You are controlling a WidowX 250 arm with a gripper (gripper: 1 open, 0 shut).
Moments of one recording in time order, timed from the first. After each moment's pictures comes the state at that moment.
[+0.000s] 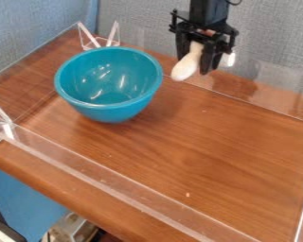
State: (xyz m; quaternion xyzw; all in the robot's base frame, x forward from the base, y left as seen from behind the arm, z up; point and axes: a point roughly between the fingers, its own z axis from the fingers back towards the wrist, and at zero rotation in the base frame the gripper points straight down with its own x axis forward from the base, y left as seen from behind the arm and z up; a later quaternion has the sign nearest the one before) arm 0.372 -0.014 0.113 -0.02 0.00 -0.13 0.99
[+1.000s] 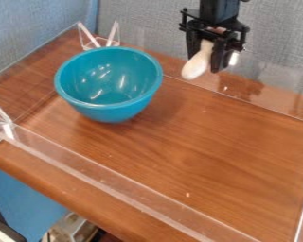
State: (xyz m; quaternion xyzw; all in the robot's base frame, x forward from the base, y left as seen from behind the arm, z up) arm 0.379 -0.027 0.117 -0.04 -0.01 -0.15 0.99
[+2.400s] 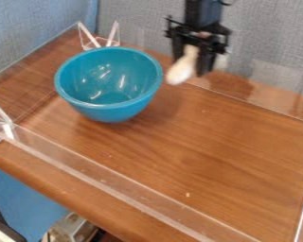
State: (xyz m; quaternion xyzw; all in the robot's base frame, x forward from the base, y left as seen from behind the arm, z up) arm 0.361 0.017 0.116 -0.05 0.01 -0.09 0.99
